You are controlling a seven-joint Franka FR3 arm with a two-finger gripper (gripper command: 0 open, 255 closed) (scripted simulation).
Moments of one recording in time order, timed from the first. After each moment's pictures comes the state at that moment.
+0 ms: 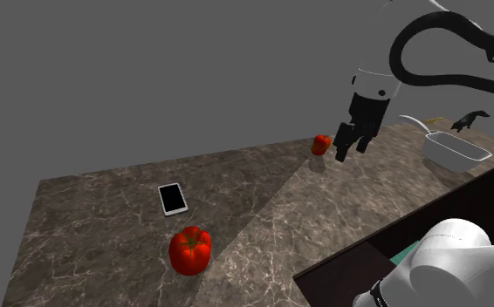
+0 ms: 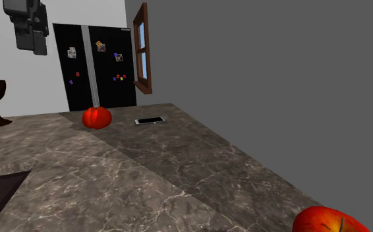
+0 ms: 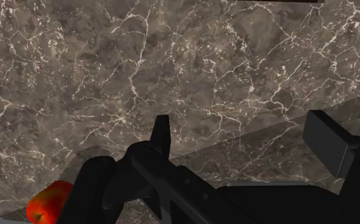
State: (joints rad) arm 0.00 -0.77 0.06 -2.33 0.00 1.46 0.12
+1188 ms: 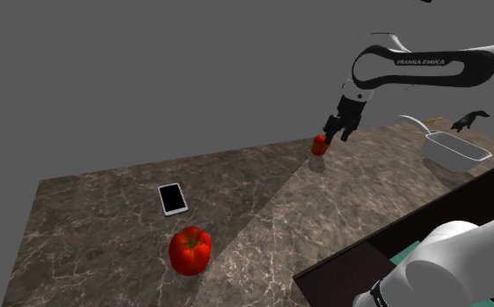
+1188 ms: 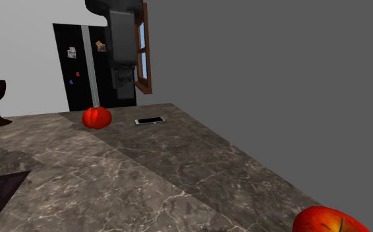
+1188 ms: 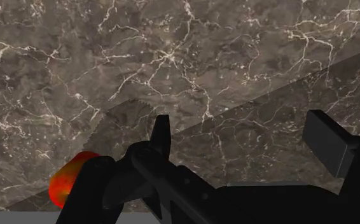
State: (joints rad) arm -0.08 -0.41 -0.22 -2.23 -0.07 1.80 -0.15
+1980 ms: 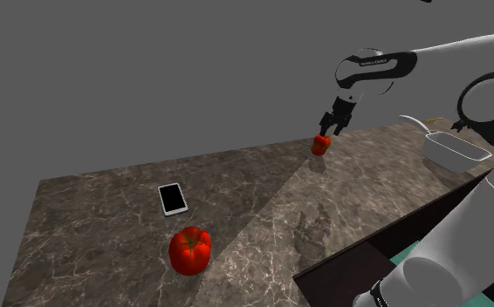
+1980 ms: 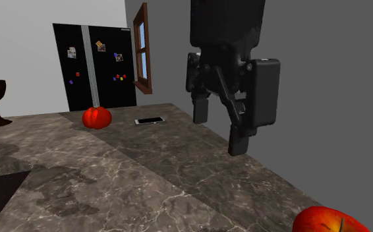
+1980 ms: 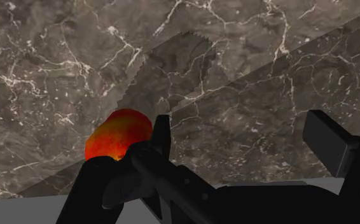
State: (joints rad) arm -0.14 0.02 -0.40 -1.93 0.10 1.93 -0.41
